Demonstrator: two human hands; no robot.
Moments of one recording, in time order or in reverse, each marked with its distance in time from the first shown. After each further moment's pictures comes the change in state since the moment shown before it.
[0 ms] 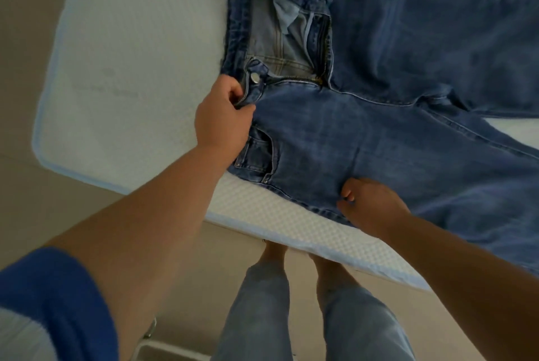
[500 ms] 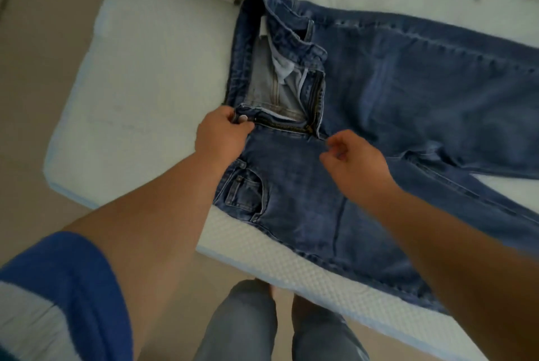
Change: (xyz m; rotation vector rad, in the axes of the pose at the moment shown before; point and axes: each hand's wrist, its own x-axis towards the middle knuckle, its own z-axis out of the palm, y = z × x) left_hand 0.044 0.019 0.011 0.011 -0.039 -0.262; right_hand 0.058 -0.033 -0.098 0.533 0.298 -0.037
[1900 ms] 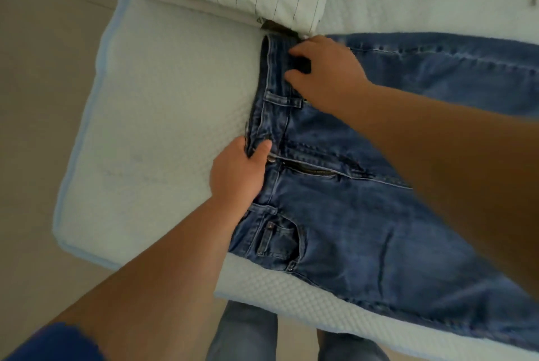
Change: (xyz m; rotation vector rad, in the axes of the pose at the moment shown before) left_hand 0.055 -0.022 -0.027 0.074 -0.127 0.039; right_hand 0.171 -0.144 0.027 -0.355 0.096 -0.348
